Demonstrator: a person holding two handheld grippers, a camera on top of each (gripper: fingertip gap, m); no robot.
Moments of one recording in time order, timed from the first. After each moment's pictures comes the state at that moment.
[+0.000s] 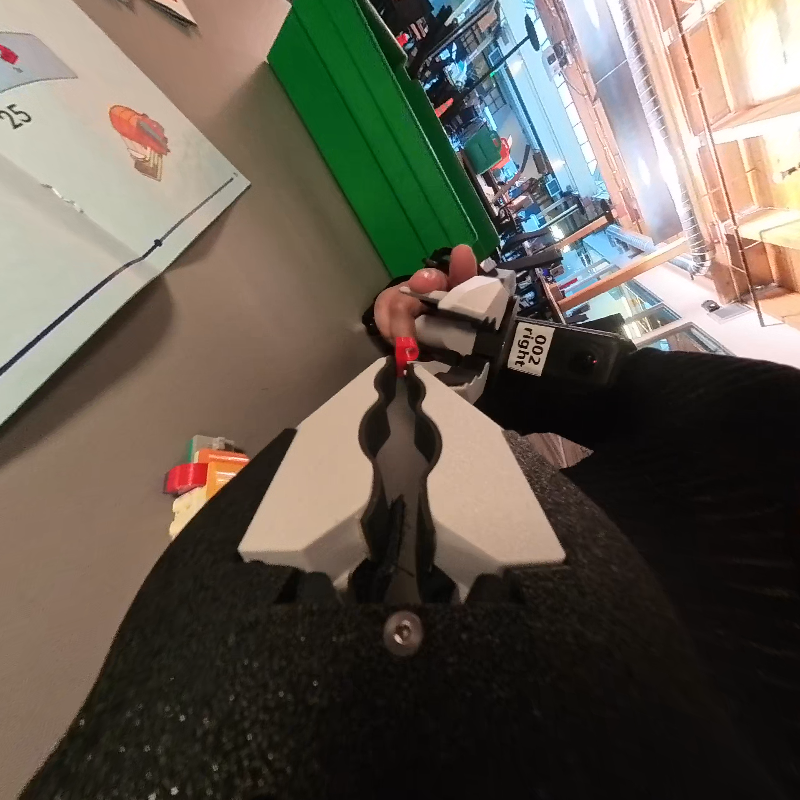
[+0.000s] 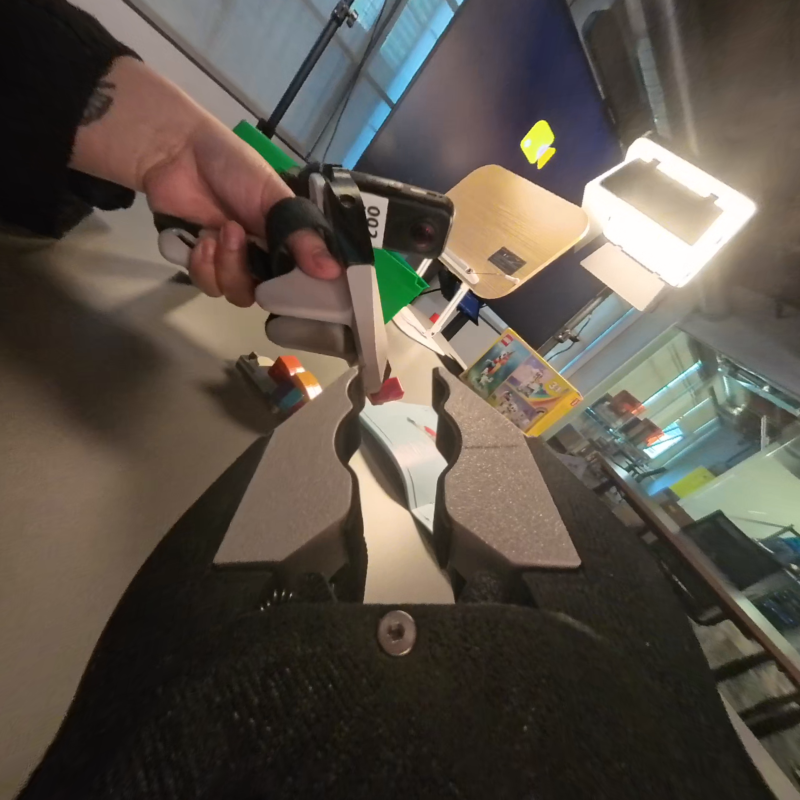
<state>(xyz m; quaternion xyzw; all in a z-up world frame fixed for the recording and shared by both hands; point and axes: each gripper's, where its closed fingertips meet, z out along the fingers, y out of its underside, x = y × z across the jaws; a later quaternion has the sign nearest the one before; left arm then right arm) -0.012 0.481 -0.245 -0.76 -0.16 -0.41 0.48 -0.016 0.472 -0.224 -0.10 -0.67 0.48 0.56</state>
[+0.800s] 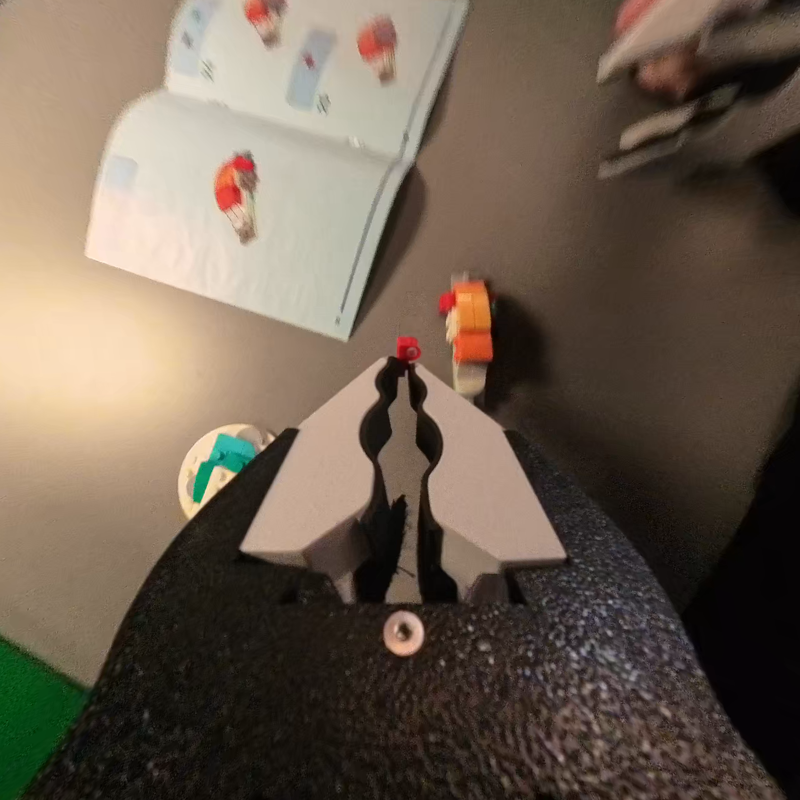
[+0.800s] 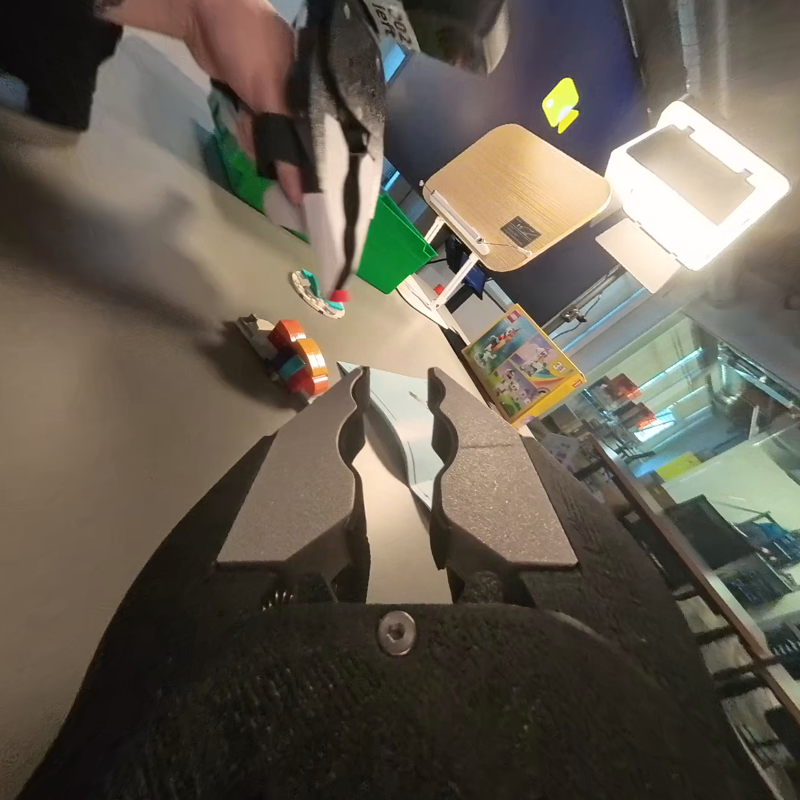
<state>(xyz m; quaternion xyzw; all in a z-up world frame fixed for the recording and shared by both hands) -0.098 0.396 -0.279 -0.94 0.00 0.01 0.34 -0.023 0.477 -0.238 -0.11 -0.70 0.44 0.56</state>
